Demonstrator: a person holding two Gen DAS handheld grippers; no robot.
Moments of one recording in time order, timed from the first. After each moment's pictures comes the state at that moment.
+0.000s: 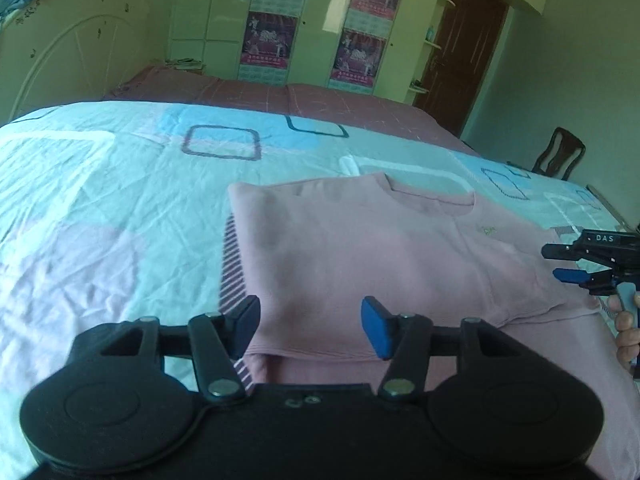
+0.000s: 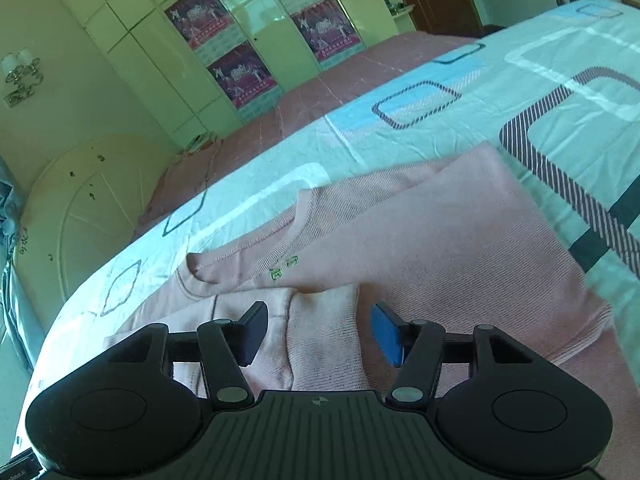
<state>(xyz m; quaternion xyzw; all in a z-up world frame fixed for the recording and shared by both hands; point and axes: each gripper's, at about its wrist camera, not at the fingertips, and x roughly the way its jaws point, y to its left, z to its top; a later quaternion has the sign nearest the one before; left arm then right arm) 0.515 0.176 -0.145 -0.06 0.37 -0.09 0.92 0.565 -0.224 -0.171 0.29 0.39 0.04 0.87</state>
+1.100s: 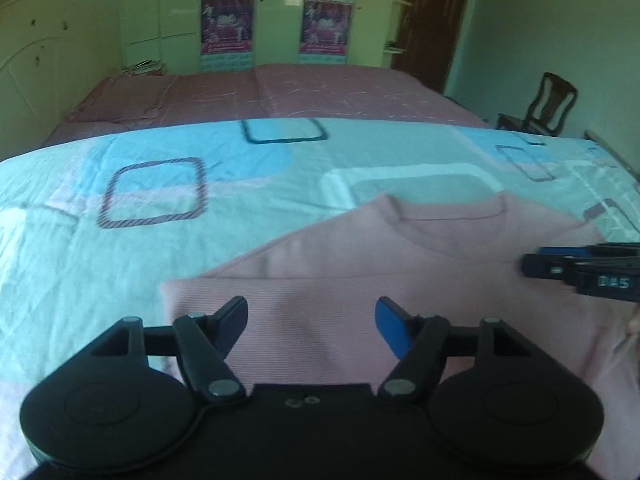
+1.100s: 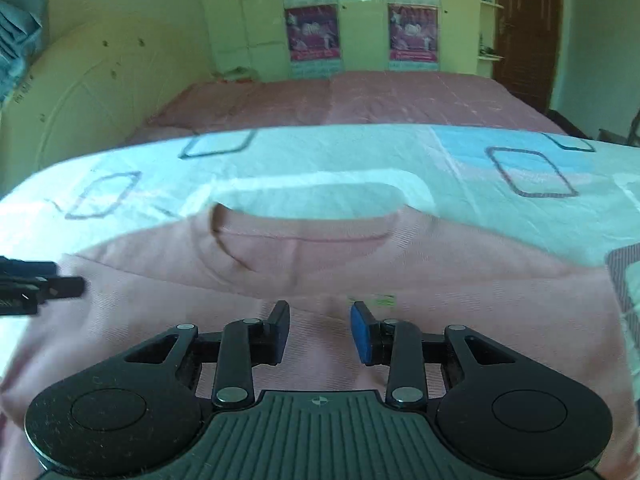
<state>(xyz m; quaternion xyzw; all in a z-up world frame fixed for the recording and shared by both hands) 0.645 0.129 -0.159 0.02 0.39 -0.14 0.91 0.626 -0.104 -0.165 0.08 0.38 0.15 0.91</state>
